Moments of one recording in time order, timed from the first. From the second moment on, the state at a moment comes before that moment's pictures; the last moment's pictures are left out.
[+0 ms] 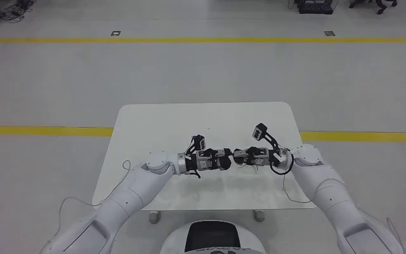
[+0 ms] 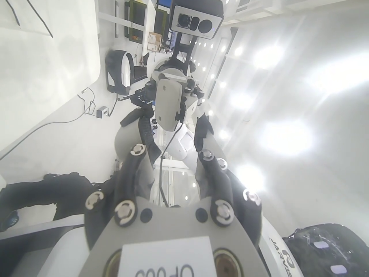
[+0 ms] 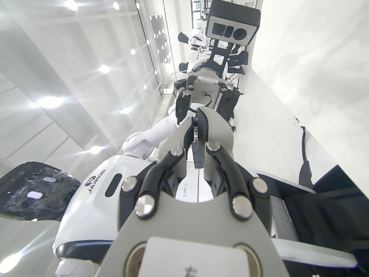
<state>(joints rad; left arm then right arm) 1.05 -1.26 -0.71 -1.02 -0.81 -0.16 -1.00 -1.11 -1.14 1.03 -0.94 0.66 -0.27 1.37</state>
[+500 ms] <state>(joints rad) 1.06 -1.26 -0.72 -1.04 -0.77 -0.18 -0.97 -1.10 -1.14 1.02 -0.93 0.64 -0.21 1.36</state>
